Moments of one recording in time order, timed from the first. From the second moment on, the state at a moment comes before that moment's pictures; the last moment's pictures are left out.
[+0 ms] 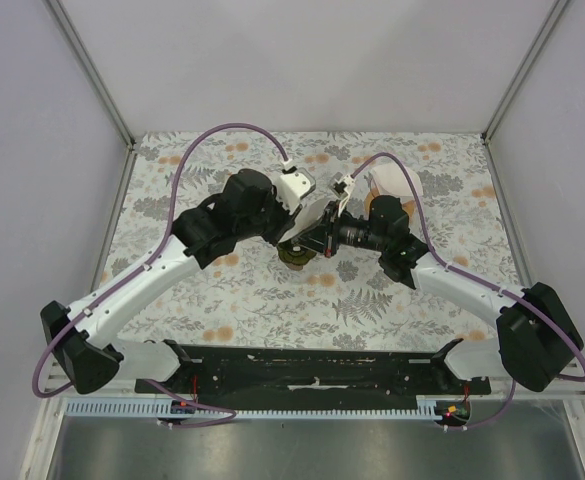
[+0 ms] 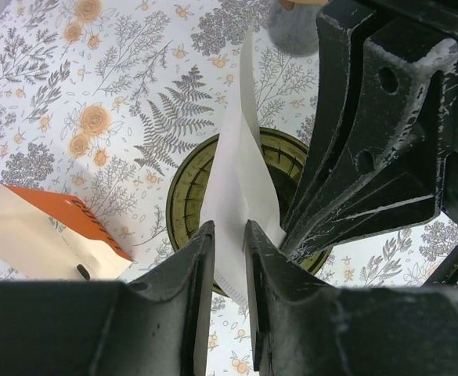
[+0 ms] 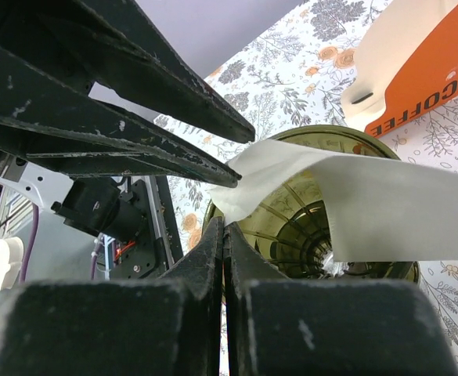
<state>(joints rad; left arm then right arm) -0.79 1.29 1.32 -0.60 0.00 0.17 0.64 1.34 0.79 0.46 -0.63 0.46</state>
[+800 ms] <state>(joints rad) -0.83 1.29 1.33 -0.61 -0.02 0.24 0.64 1.31 0.80 0.38 -0.54 0.46</state>
